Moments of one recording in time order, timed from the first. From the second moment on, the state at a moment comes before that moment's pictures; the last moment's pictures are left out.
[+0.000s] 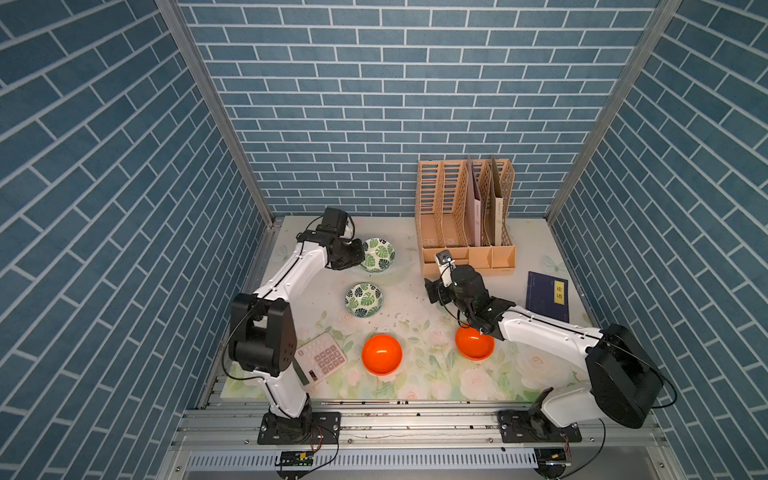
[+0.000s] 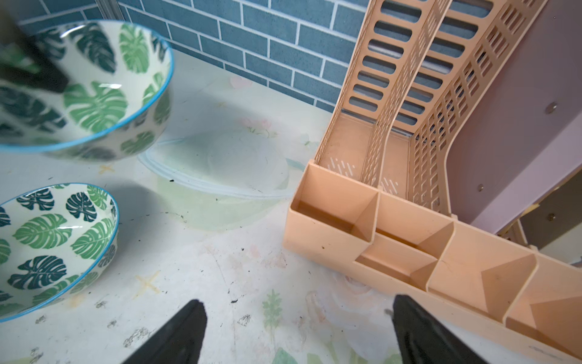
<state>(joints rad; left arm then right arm) -0.22 1.68 1.41 -0.73 0.25 -0.44 0.78 1.45 0.84 0.15 0.30 0.00</state>
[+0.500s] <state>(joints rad) -0.22 1.41 1.06 -0.76 0.22 -0.43 0.78 1.48 0.90 0.14 0.30 -0.01</state>
